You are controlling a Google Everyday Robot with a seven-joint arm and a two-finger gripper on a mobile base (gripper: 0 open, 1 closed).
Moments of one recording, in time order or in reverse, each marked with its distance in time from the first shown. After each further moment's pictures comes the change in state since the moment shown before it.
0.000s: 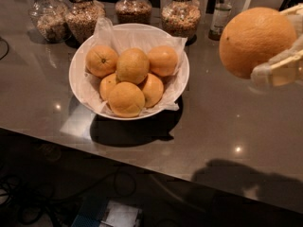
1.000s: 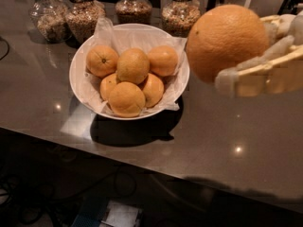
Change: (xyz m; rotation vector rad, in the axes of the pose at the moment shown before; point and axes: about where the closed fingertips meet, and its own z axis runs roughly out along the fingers) arm -0.030 0.034 0.041 -0.029 -0.224 0.015
